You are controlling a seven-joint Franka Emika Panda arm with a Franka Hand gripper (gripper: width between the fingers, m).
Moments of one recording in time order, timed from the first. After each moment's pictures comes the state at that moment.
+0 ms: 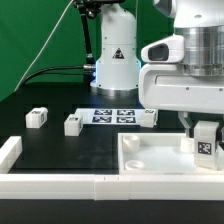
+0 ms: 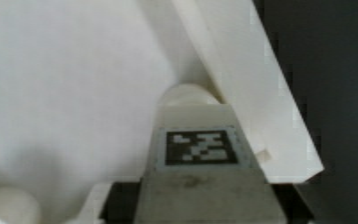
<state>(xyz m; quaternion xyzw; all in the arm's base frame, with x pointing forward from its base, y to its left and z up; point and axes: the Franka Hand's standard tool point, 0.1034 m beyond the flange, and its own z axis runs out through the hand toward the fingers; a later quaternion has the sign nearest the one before) 0.624 0.115 0.075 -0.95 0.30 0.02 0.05</state>
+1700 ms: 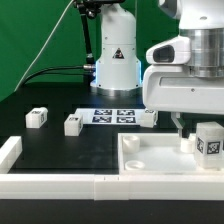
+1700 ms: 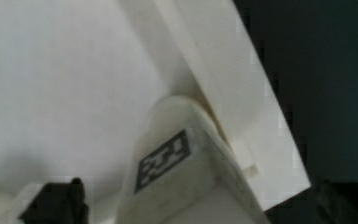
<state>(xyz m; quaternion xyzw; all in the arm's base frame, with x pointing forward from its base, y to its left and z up) 0.624 0.122 0.074 -0.99 0.16 0.01 0.05</state>
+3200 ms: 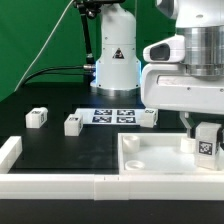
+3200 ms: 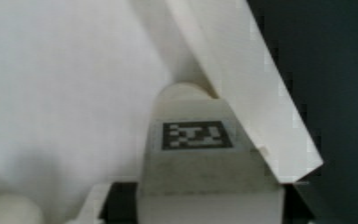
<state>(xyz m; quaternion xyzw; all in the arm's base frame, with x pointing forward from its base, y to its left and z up) 0.625 0.117 0.074 -0.95 0.31 0.01 0.05</state>
